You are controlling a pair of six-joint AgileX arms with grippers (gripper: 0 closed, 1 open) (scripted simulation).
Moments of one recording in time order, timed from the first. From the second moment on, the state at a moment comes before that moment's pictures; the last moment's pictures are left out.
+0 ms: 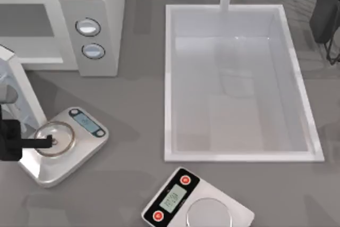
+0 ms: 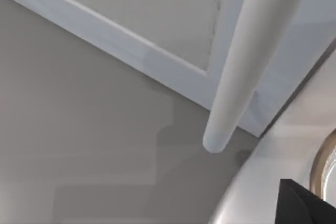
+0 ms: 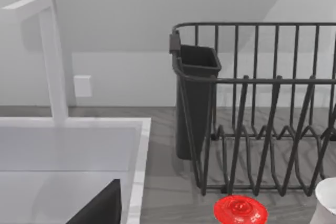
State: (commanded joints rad) left arm -0.08 1.07 0.37 -0.07 -0.04 -0.03; right arm 0.00 0.00 0.00 0.00 0.00 0.00
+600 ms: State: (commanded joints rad) left arm -0.07 1.53 0.63 0.11 -0.02 -0.02; right arm 0.00 0.00 0.00 0.00 0.00 0.00
